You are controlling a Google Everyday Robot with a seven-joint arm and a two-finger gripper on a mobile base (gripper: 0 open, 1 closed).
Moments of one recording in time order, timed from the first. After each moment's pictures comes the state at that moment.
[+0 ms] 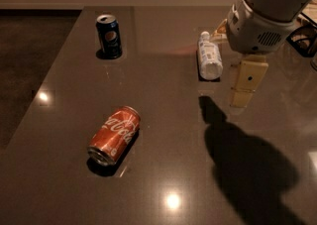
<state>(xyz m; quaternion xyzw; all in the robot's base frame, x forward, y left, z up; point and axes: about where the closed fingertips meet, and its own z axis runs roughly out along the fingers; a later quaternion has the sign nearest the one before) 0.462 -0.142 0.954 -0.71 0.70 0.01 0.13</state>
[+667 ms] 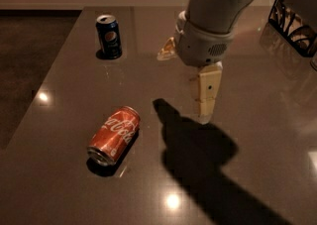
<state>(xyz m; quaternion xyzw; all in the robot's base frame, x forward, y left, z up) 0.459 -0.062 0.924 -0.82 0.55 0.05 0.10</state>
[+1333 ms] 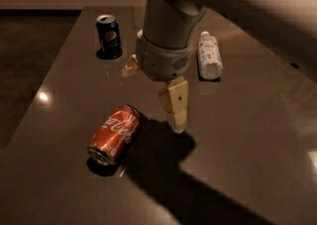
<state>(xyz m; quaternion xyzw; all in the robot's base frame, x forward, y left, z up) 0.445 0.002 0.901 -0.89 0.44 0.05 0.09</state>
